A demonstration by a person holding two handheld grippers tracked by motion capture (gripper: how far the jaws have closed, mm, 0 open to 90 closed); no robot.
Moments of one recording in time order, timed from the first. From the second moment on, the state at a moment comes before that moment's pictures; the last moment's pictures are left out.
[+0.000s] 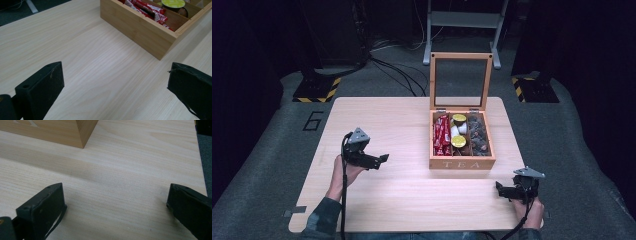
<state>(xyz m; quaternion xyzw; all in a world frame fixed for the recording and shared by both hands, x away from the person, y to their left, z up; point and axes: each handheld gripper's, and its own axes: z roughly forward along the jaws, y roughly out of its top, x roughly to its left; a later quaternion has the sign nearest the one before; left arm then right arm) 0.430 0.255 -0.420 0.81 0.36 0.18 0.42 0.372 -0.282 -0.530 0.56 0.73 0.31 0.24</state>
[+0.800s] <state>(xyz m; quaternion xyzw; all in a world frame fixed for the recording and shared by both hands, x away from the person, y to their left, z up) 0.458 0.192 -0.405 0.83 0.31 0.15 0.44 0.372 -0.282 -0.530 0.56 0.73 0.31 0.24</state>
